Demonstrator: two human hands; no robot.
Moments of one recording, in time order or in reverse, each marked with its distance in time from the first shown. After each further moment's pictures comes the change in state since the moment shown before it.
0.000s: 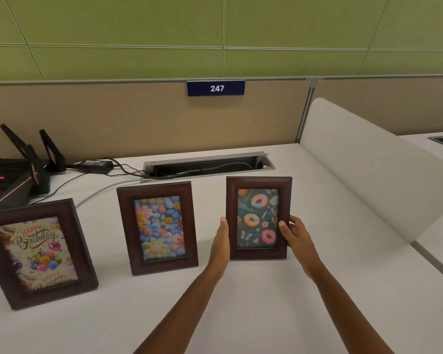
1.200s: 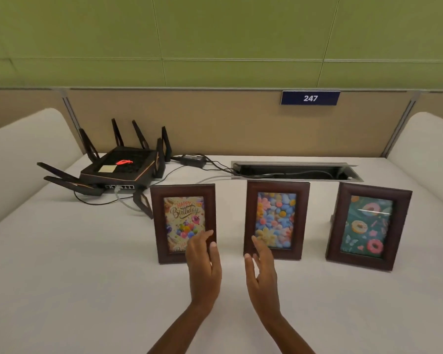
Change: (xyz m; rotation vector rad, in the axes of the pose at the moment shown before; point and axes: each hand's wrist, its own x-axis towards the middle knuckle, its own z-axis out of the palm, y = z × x) left_hand -0.129 -0.005 -0.229 0.527 0.749 0.530; right_hand -0.151 -0.015 0.283 -0.252 -0.048 -0.317
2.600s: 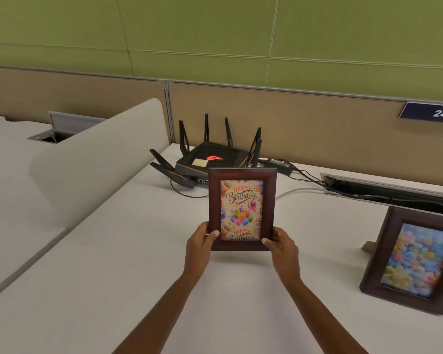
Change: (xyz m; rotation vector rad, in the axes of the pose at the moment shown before) left_hand 0.129 -0.146 -0.180 -0.101 -0.133 -0.254; right_hand 0.046 -0.079 0.186 0.077 -0.254 0.110
